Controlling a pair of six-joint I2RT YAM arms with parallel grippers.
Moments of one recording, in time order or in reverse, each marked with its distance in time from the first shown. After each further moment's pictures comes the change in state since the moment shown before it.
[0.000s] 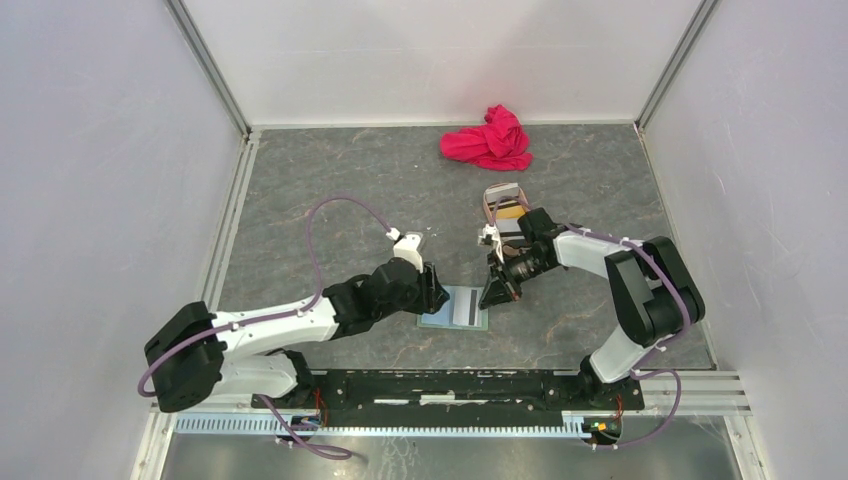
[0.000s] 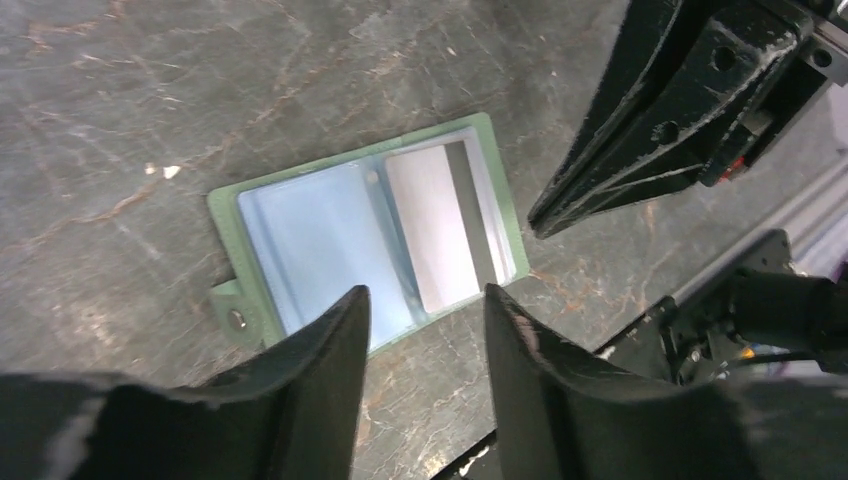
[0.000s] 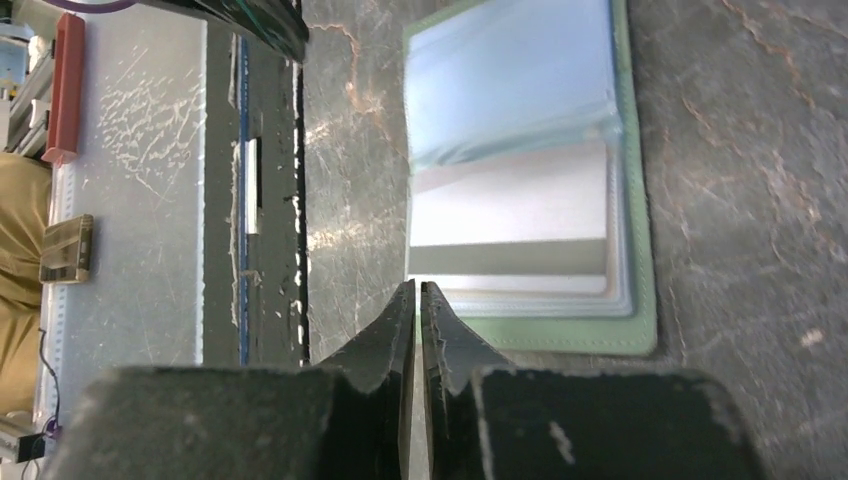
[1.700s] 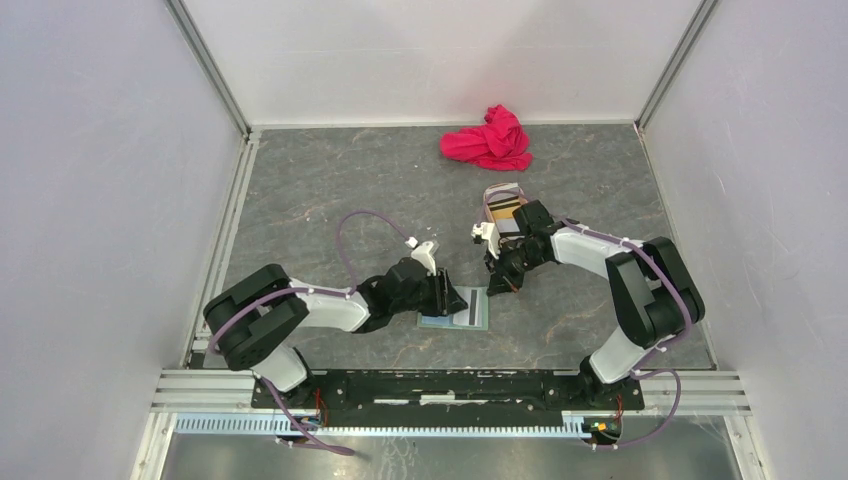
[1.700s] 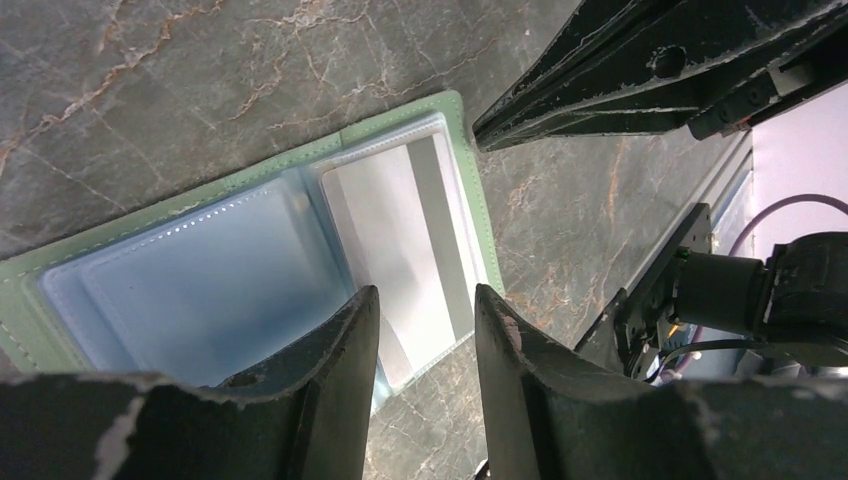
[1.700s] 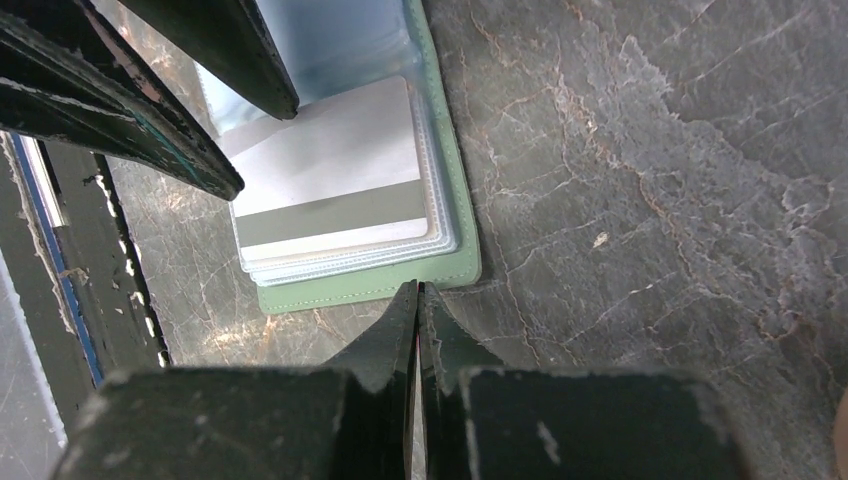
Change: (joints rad) left arm 0.094 0.361 -0.108 0.547 0.338 -0.113; right arm 0.041 -0.009 0.056 0.052 0.356 0.047
